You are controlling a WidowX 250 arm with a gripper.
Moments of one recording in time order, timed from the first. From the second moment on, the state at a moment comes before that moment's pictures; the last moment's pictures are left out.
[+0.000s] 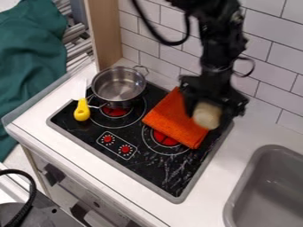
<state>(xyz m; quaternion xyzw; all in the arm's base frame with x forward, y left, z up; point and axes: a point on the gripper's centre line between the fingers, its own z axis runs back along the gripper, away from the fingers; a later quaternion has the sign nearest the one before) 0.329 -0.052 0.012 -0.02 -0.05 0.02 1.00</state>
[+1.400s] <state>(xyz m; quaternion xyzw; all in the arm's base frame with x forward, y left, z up) 0.371 0.026 -0.017 -0.03 0.01 0.08 1.00</state>
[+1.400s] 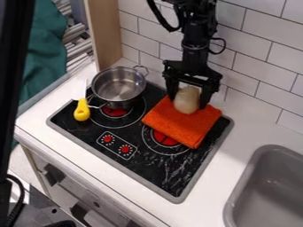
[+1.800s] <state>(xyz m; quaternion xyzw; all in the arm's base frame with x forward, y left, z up) 0.333 0.022 0.038 -0.03 -0.03 0.10 0.99</state>
